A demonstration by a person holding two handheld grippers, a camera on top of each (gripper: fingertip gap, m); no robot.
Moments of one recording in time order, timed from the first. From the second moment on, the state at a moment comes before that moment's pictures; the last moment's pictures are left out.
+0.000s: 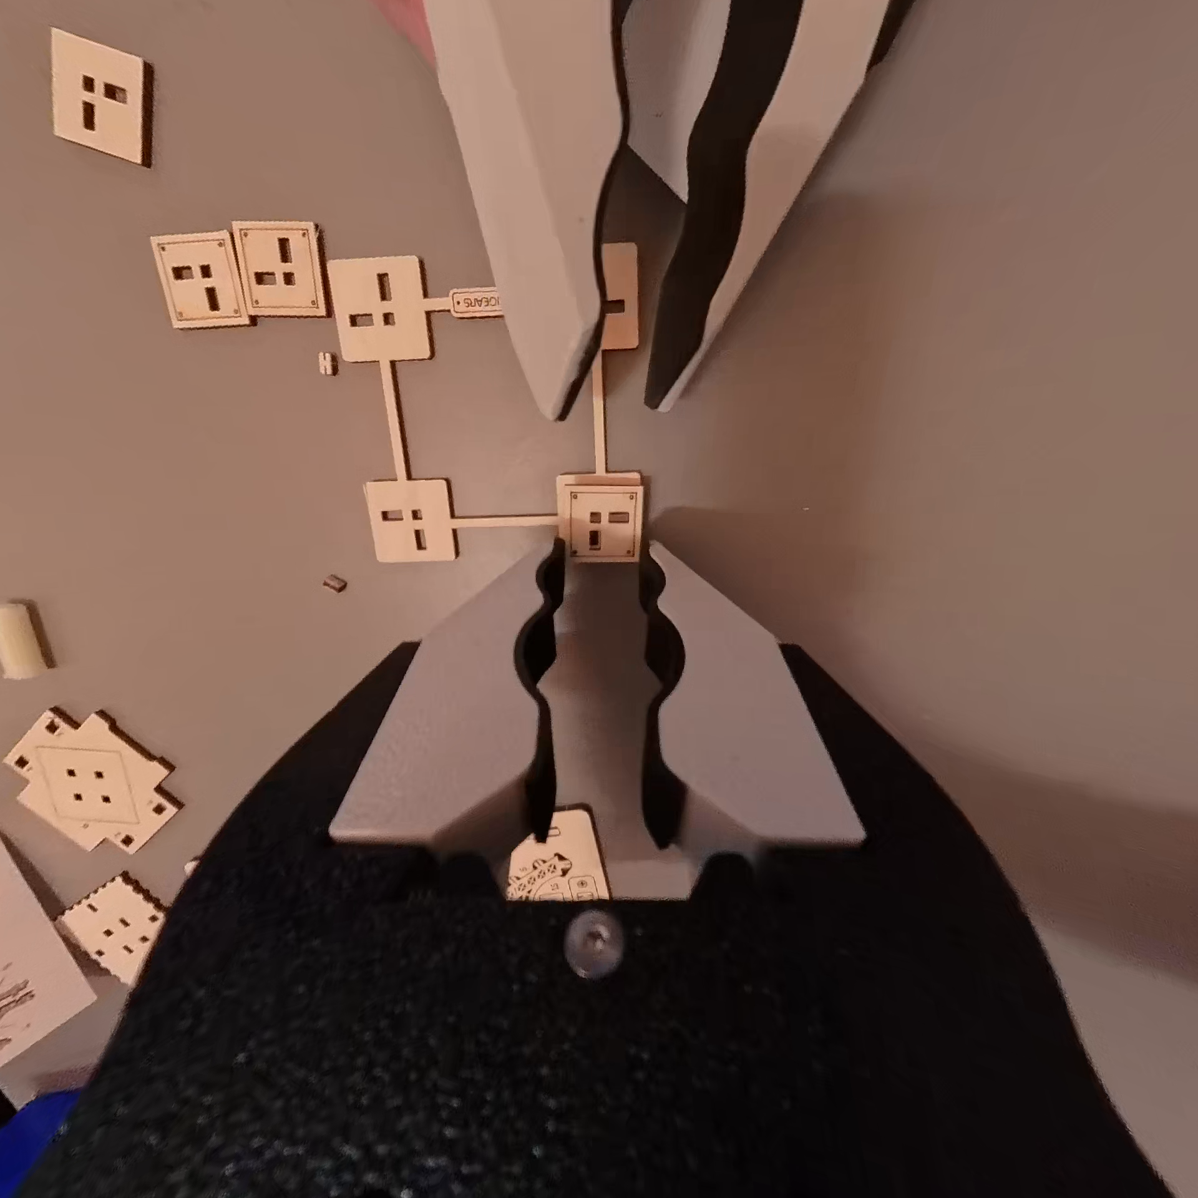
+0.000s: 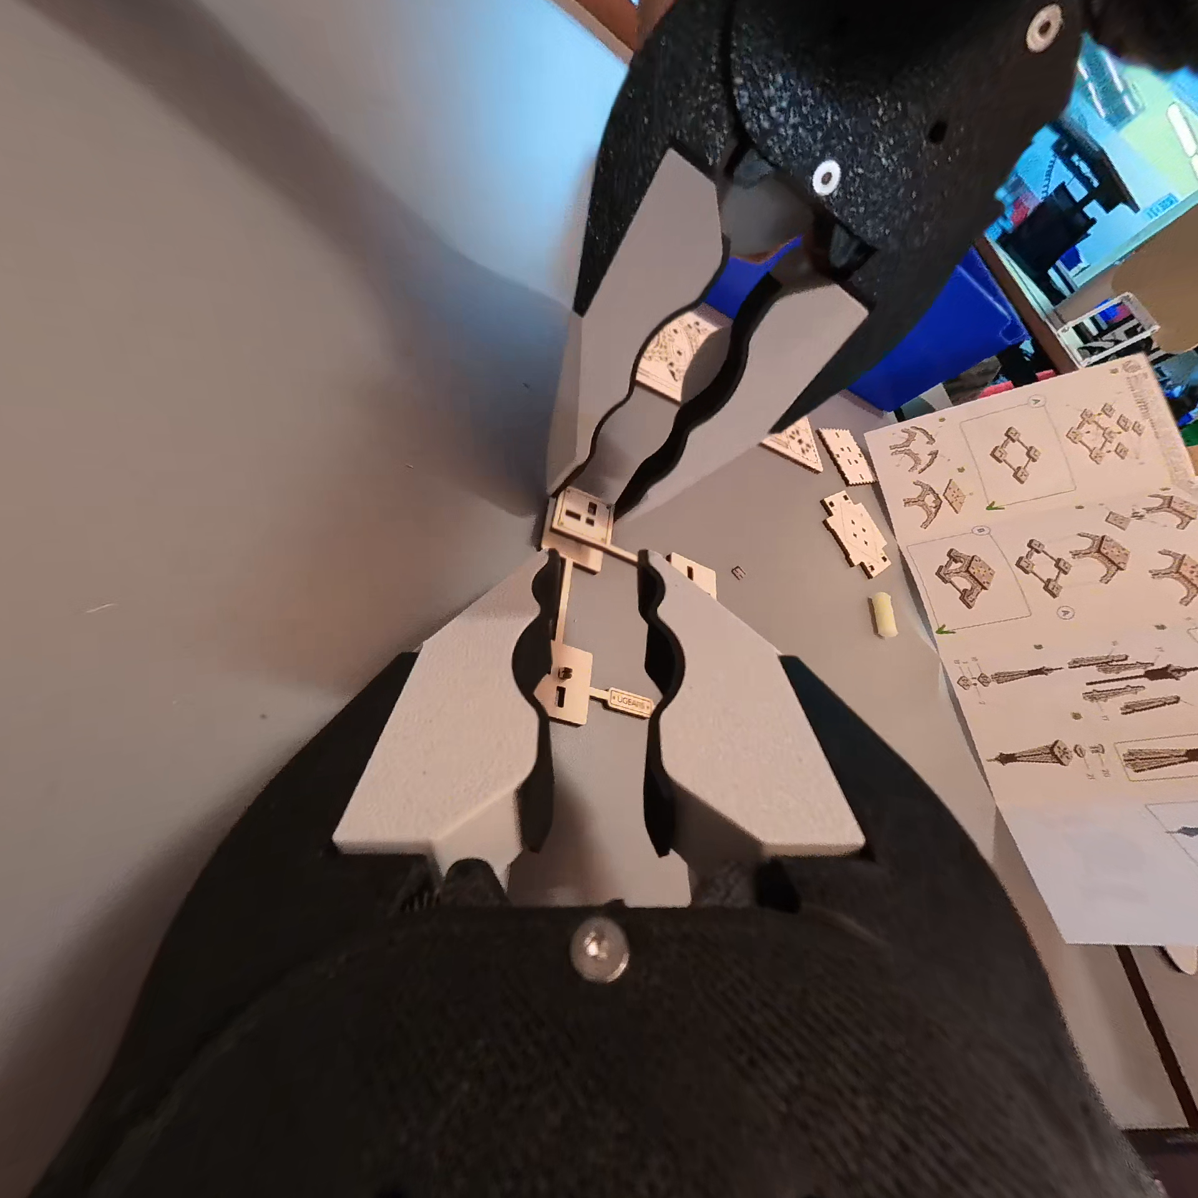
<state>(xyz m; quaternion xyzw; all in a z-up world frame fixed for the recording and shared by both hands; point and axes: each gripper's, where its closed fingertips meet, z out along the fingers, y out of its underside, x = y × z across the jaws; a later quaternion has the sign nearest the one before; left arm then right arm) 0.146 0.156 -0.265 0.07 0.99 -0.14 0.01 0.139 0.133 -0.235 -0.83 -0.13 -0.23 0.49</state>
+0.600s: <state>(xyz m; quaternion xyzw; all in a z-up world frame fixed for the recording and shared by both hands) 0.145 0.156 -0.268 0.06 0.99 -0.11 -0.03 0.150 0.150 -0.251 -0.82 -0.22 -0.31 0.44</state>
